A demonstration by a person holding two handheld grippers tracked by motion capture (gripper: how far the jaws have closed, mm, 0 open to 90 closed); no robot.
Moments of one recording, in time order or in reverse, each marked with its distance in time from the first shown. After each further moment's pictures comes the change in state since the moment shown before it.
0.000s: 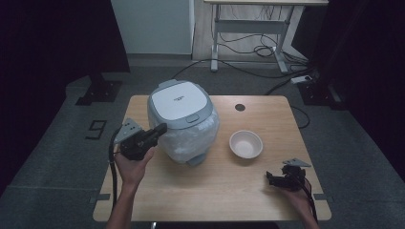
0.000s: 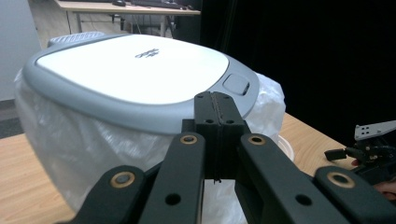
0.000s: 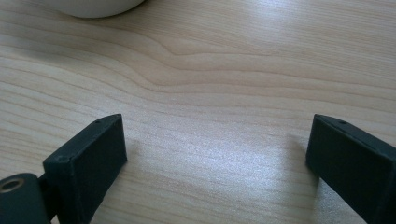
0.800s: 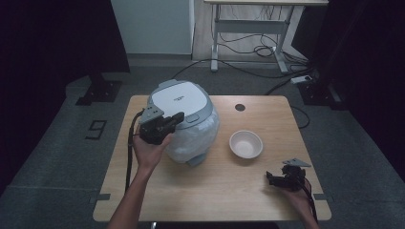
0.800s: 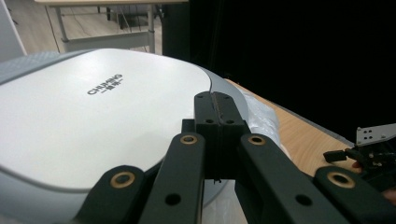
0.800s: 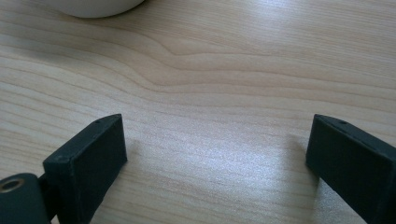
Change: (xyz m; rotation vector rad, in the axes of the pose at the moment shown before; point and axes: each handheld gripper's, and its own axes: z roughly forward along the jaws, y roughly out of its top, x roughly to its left) left arm -0.012 0.029 0.050 0.067 -0.042 0.035; right arm 0.000 0.000 0.000 0.000 -0.001 0.000
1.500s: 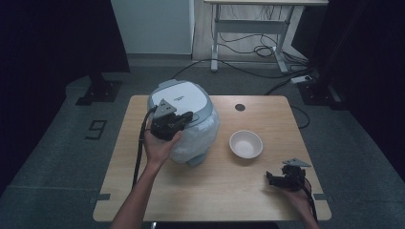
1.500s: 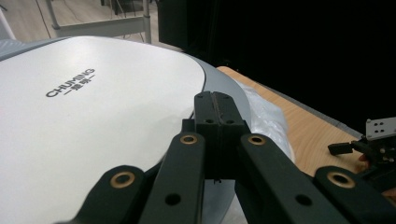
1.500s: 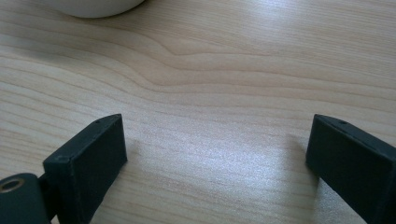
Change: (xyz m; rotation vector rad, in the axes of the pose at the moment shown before) left arm -0.005 0.003 0.029 0.059 -0.007 0.015; right arm 0.000 0.000 0.000 0.002 0.000 -0.001
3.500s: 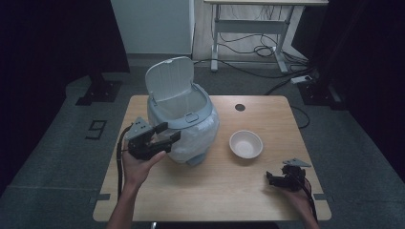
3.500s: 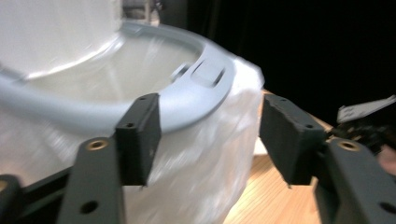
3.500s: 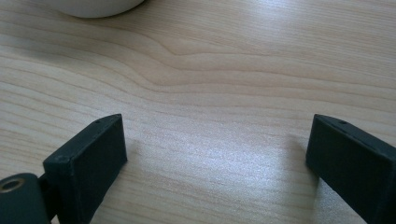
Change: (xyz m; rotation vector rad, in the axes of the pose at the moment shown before) left arm 0.004 -0.043 -0.069 -0.038 0.016 -0.027; right arm 0.000 0.000 0.000 -0.002 0.001 0.000
